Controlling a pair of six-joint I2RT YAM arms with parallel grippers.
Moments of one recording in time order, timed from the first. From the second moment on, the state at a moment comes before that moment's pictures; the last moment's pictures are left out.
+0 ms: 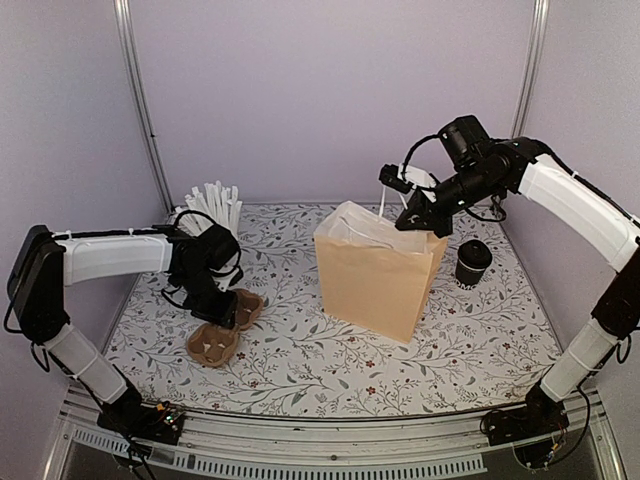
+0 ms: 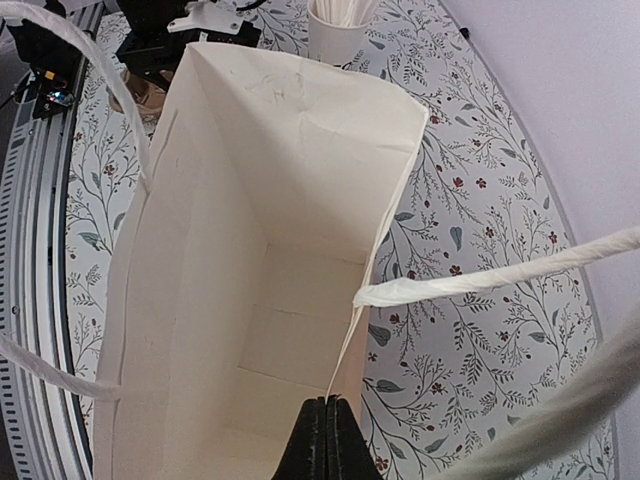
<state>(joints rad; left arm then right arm) -0.59 1.56 1.00 -0.86 -0.01 -0.28 0.57 1.60 1.68 -0.98 -0.43 -0.68</state>
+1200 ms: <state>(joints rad) -0.63 1.68 1.07 -0.85 -0.03 -0.33 0.57 1.61 1.68 -0.98 -0.43 -0.68</state>
